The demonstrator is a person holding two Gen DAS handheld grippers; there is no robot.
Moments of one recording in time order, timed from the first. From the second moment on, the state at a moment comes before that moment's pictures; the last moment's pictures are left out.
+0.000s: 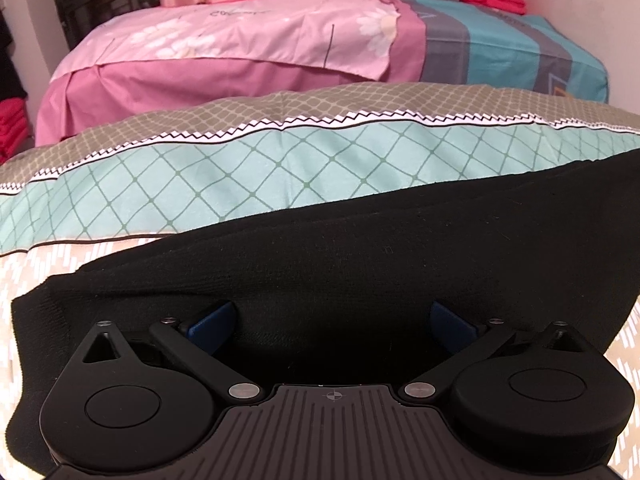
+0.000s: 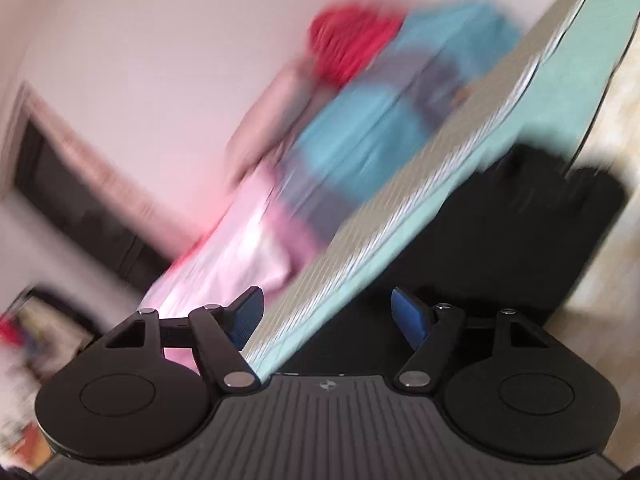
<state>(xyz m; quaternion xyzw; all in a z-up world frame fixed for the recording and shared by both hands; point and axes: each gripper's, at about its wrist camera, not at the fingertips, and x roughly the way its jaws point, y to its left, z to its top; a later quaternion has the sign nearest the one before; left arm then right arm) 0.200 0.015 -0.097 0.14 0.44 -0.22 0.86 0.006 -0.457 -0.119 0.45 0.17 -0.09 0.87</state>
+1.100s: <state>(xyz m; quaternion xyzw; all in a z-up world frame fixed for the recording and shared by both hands) 0.204 0.003 -0.086 0.14 0.49 -0.16 0.84 -0.032 -0.383 -0.098 0.37 0.23 -0.11 0.89</state>
